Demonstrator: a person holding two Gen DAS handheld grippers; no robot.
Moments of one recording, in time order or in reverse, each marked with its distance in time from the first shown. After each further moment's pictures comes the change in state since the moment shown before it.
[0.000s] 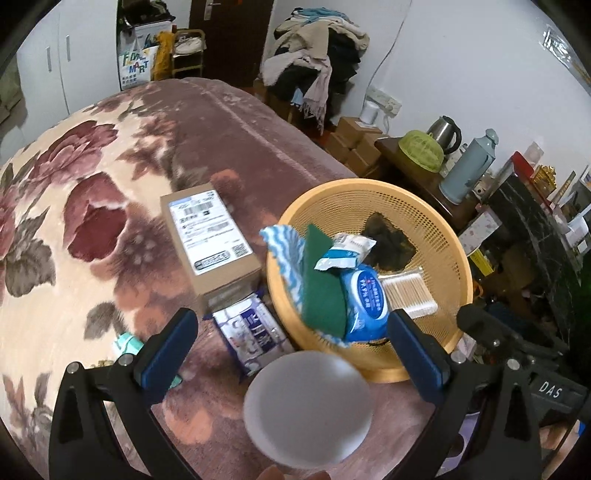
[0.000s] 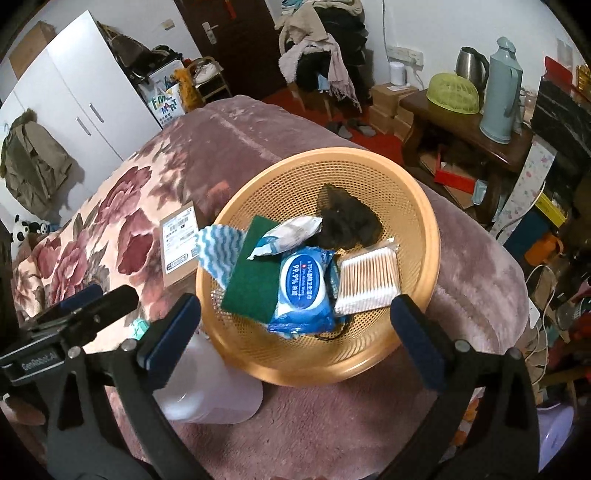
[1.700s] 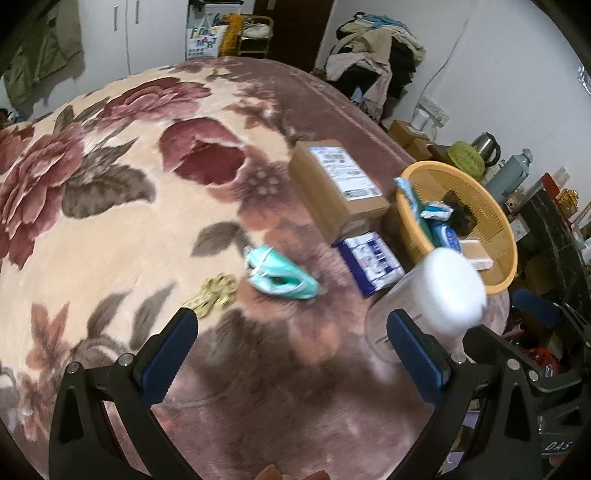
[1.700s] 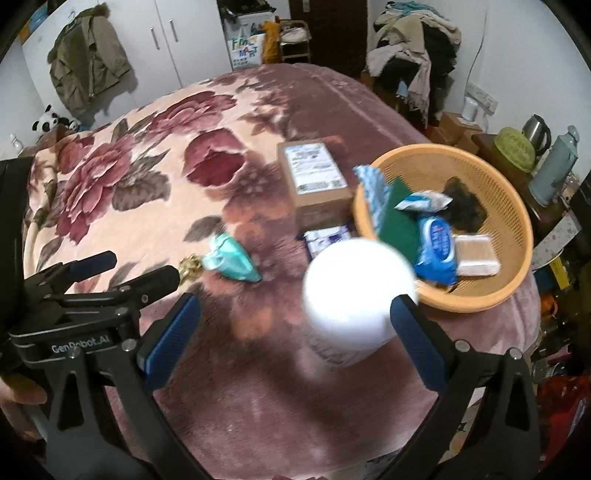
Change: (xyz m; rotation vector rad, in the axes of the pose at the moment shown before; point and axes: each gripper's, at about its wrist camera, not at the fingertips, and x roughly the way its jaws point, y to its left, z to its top) left arm -0.075 0.155 -0.105 -0.138 0.015 0.098; right arm -0.010 0.189 -0.097 -0.332 0.076 -0.008
